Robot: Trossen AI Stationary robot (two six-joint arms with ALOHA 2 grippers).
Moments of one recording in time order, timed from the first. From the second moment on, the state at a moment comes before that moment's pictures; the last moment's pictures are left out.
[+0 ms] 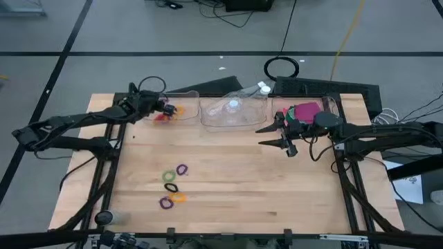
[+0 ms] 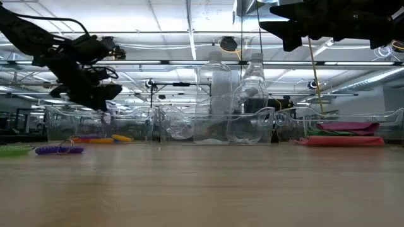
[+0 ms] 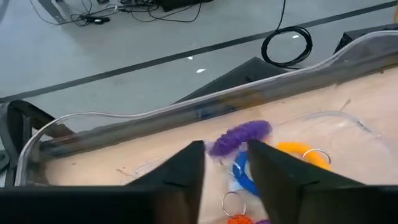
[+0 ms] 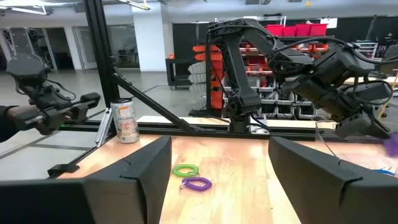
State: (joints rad) left arm 0.72 1.19 0.56 -0.05 -0.43 -0.24; right arm -0.17 1.01 0.57 0.58 -0.36 0.04
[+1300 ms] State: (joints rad) left arm 0.36 1.00 0.61 0.06 0.18 -0.10; right arm -0.17 1.01 0.57 0.58 -0.36 0.04
